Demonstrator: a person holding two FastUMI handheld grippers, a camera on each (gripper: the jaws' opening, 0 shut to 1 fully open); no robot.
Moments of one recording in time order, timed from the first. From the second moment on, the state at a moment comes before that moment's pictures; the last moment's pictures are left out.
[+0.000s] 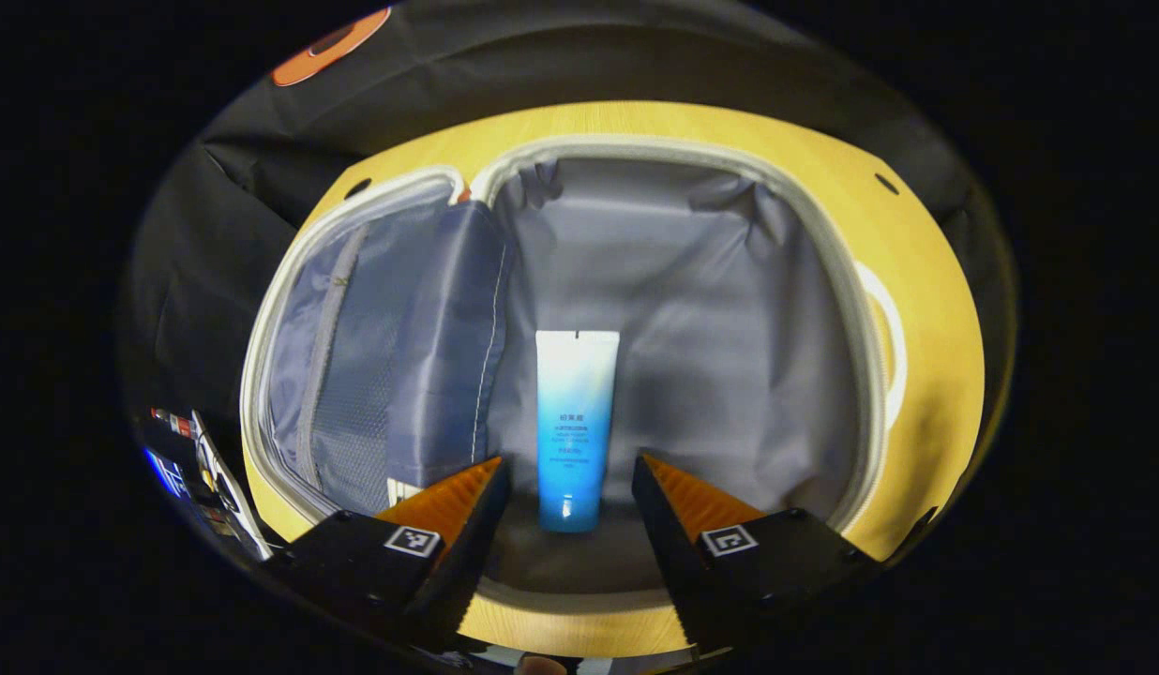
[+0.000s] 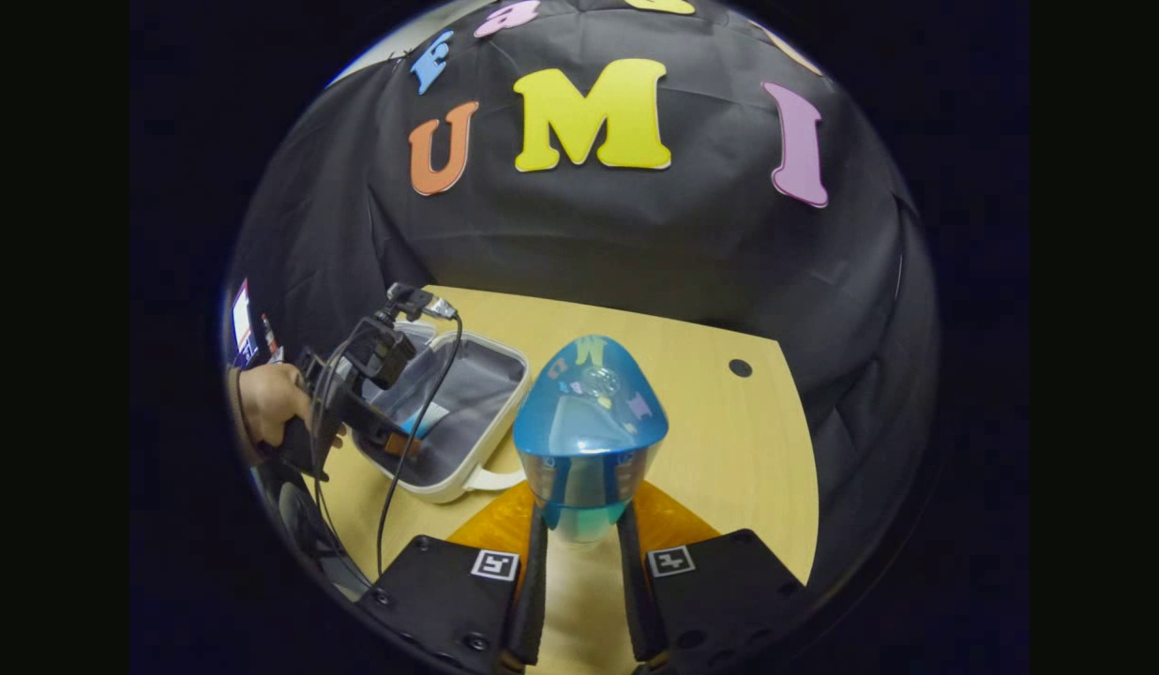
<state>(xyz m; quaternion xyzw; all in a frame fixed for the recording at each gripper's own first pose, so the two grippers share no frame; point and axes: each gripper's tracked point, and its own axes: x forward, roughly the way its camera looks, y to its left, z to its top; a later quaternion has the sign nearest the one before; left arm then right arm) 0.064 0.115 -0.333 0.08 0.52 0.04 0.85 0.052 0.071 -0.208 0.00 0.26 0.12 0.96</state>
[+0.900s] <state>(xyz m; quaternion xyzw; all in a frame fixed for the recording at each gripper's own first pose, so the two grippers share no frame) -0.042 0.197 -0.109 0.03 0.14 0.05 0.99 0.088 0.298 -0.285 0.01 0.38 0.18 0.91</state>
